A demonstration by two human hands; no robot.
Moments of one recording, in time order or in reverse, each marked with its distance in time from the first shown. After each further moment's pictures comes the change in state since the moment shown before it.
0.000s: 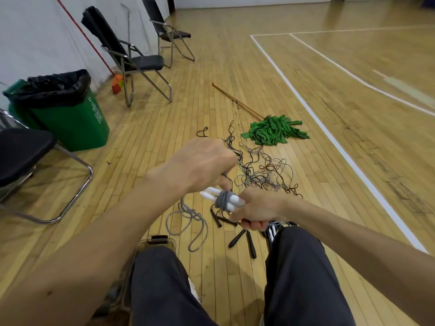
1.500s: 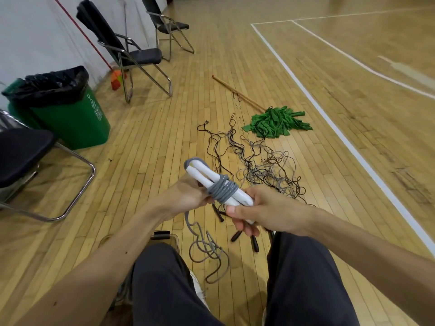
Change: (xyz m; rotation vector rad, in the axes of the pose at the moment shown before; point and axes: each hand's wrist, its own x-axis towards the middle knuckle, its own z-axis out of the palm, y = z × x) left_hand -0.012 -0.012 0.122 -1.498 -0.039 -0.483; right_hand -0.038 0.013 0.009 0.238 0.009 -0.400
